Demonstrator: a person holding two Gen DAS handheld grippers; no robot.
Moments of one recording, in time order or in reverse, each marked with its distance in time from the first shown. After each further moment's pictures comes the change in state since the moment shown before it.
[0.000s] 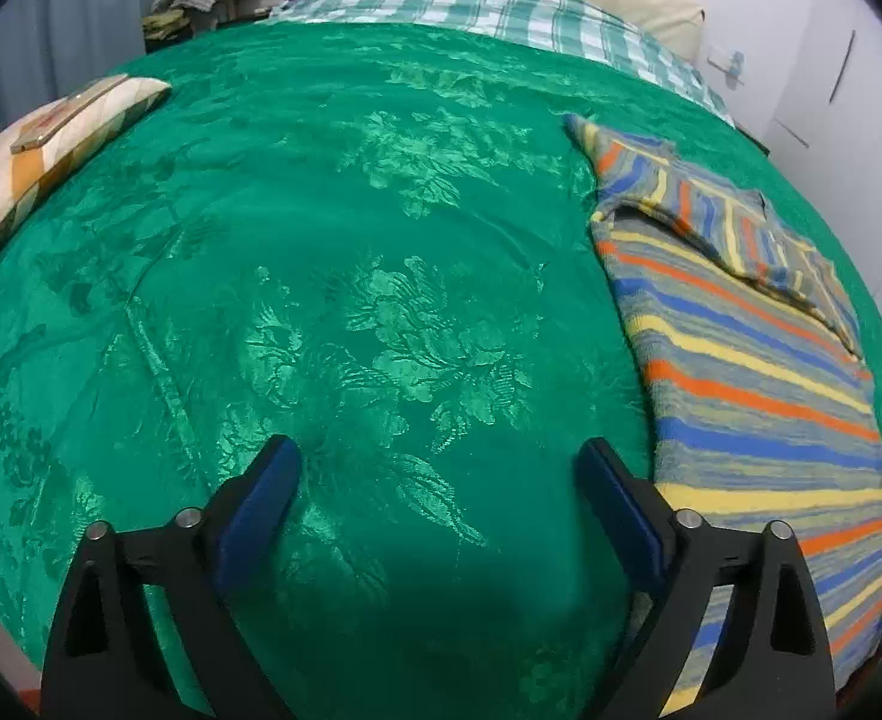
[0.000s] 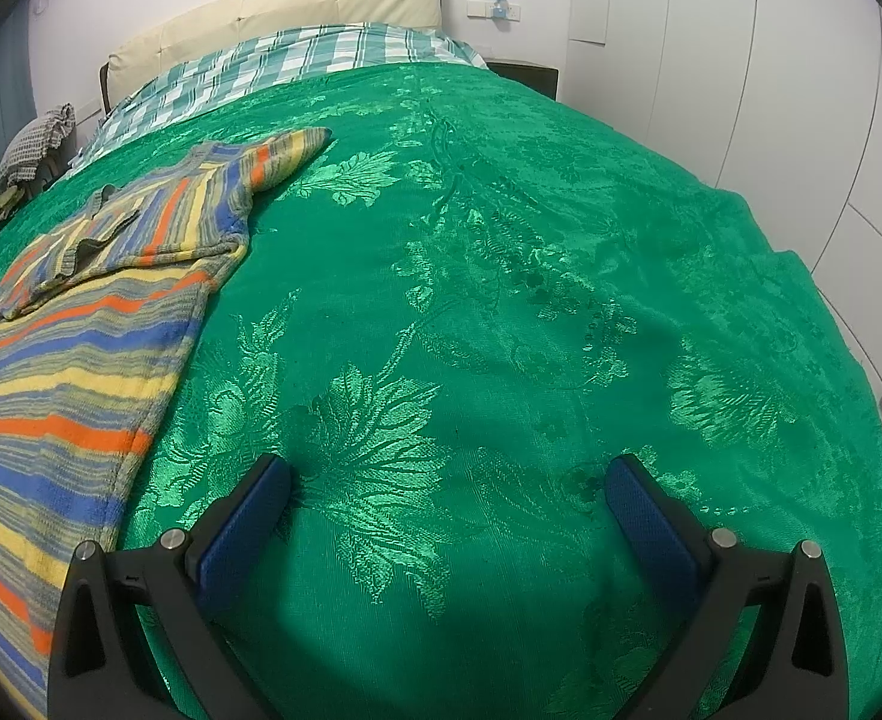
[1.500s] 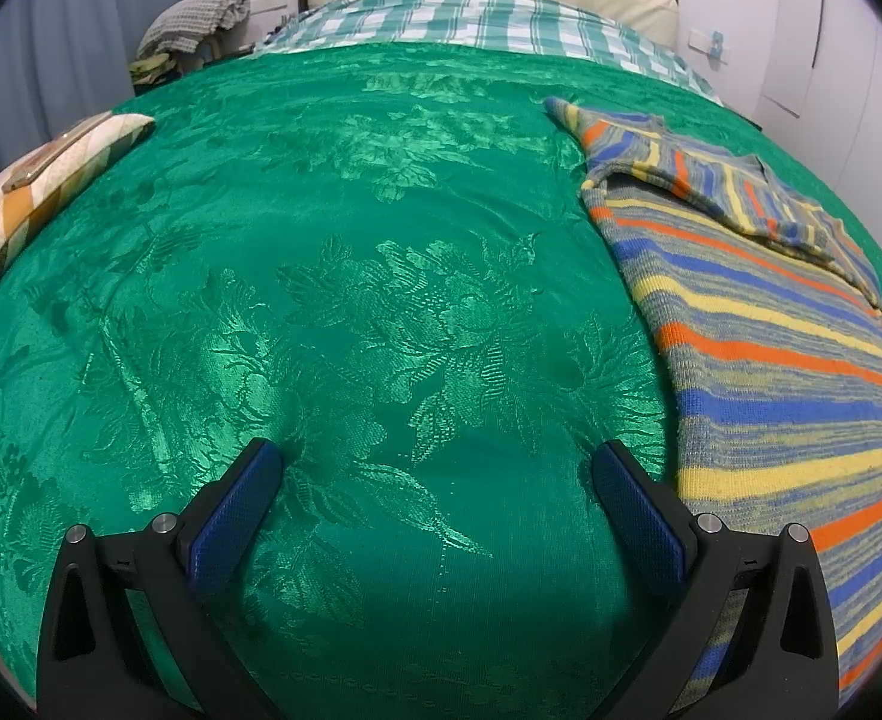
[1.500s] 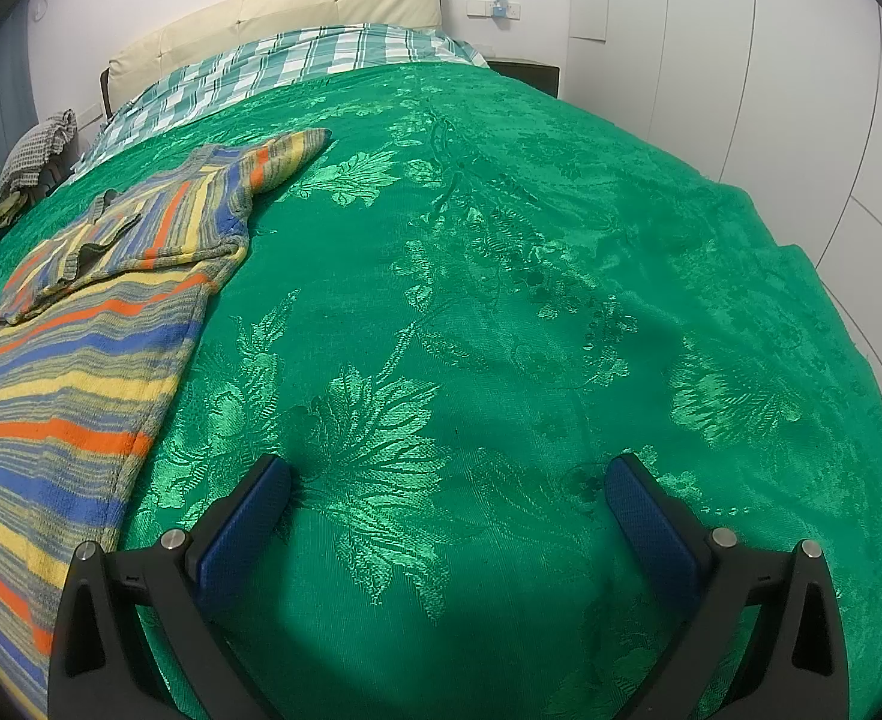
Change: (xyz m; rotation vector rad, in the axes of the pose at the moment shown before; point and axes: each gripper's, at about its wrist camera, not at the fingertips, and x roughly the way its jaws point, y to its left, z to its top) left arm 0.017 -0.011 -0.015 0.087 -0.066 0.047; right arm 0.002 -0.001 0.000 0.008 -0.001 0.008
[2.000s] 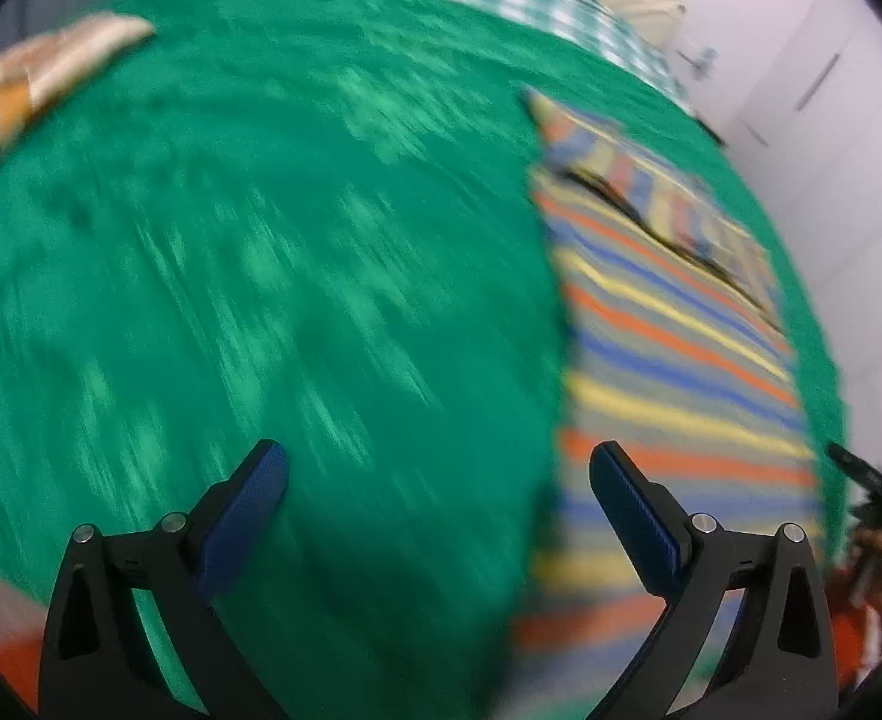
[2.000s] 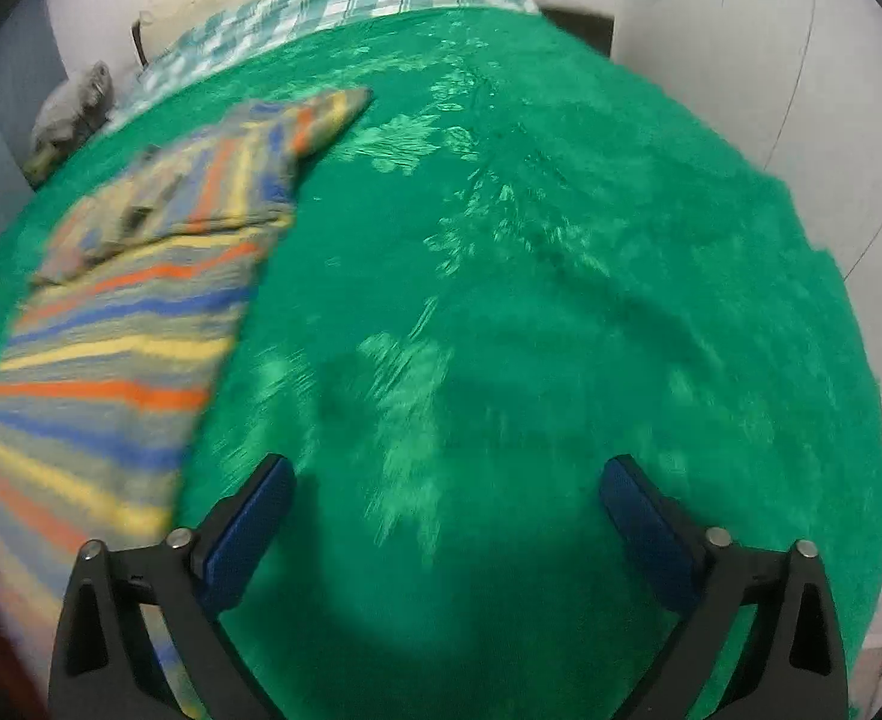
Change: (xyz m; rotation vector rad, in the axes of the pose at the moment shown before) left arm -0.064 0.026 -0.008 -0.135 0.215 -0.278; right arm -0.045 -0.017 0.011 -0.023 0.205 0.219
